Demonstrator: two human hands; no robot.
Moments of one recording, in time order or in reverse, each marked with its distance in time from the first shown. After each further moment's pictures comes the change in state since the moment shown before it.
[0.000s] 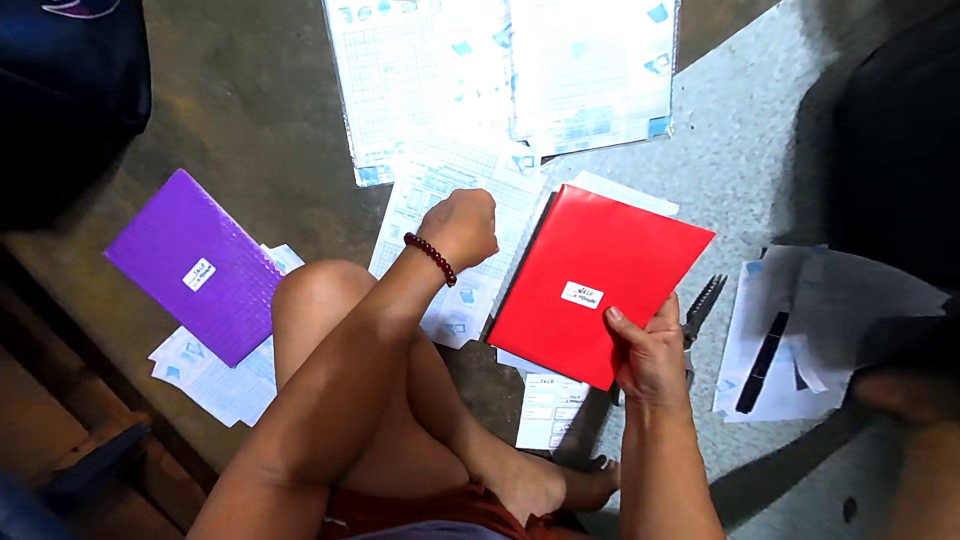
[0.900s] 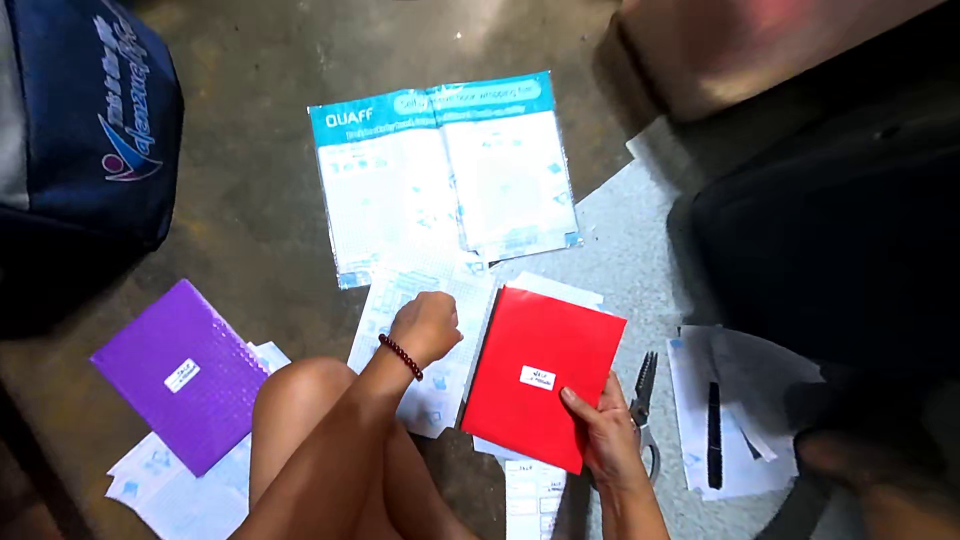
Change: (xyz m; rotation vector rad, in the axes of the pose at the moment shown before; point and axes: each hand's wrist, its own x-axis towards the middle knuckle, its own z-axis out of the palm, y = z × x) left_hand 0.001 0.003 -0.005 -0.005 -0.058 -0.043; right_hand -0.001 -0.004 0.009 0.064 0.036 0.019
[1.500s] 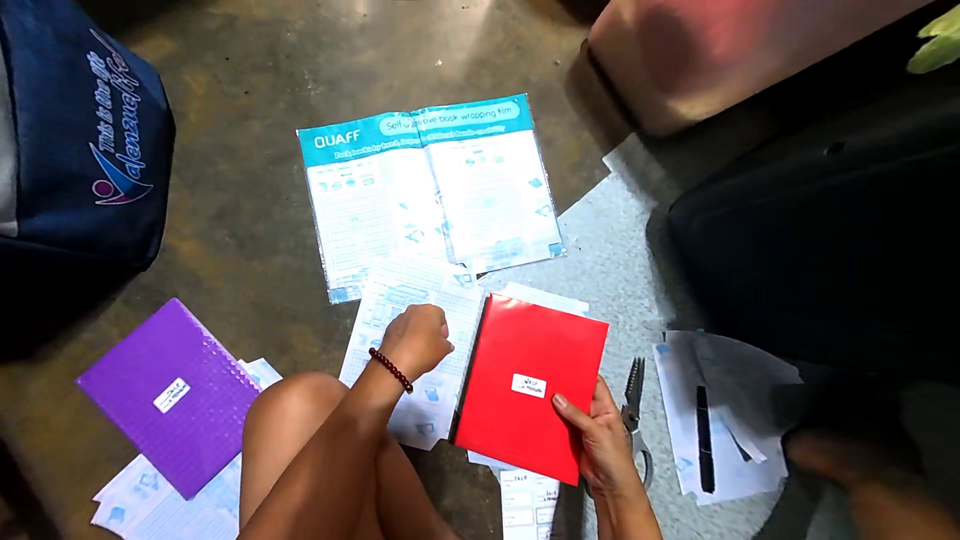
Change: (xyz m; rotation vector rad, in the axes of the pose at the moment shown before) left_hand -0.002 0.001 -0.002 -0.023 -0.009 -0.013; right_hand -0.001 -0.004 0.003 0.043 -0.001 0.011
